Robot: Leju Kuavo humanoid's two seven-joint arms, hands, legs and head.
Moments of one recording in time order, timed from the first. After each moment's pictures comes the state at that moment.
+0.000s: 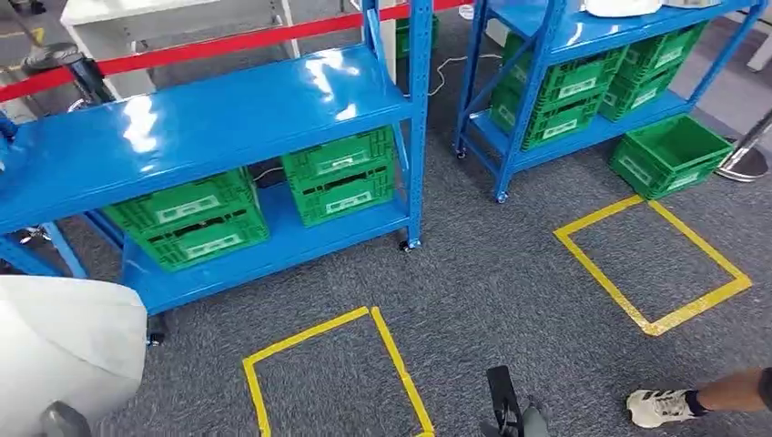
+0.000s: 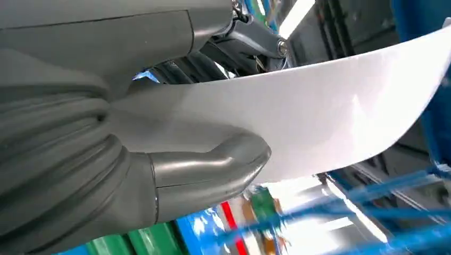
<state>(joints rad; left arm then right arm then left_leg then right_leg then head) 0.19 -0.04 -0.26 -1.87 -0.35 0.31 -0.70 -0.09 0.17 -1.00 -0.19 0.81 -0.23 -0.28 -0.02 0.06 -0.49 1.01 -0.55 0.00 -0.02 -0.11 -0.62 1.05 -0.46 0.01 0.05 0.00</state>
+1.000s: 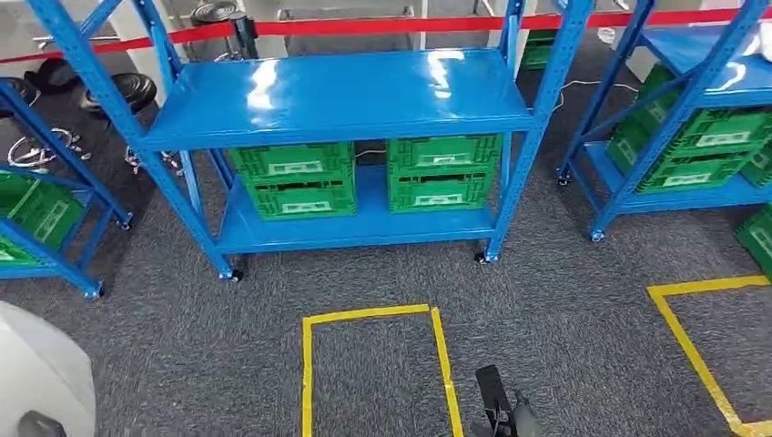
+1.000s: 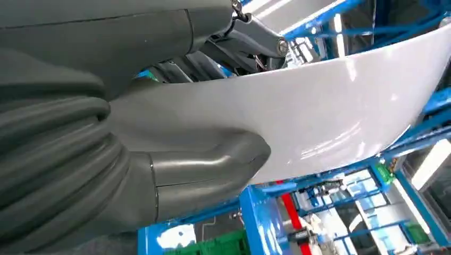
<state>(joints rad) 0.27 -0.12 -0.14 -1.85 -0.58 0.48 -0.53 -0.09 0.18 -0.97 -0.19 0.84 -0.18 -0.29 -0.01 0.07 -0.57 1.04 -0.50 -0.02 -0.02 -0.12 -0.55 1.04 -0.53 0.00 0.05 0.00</state>
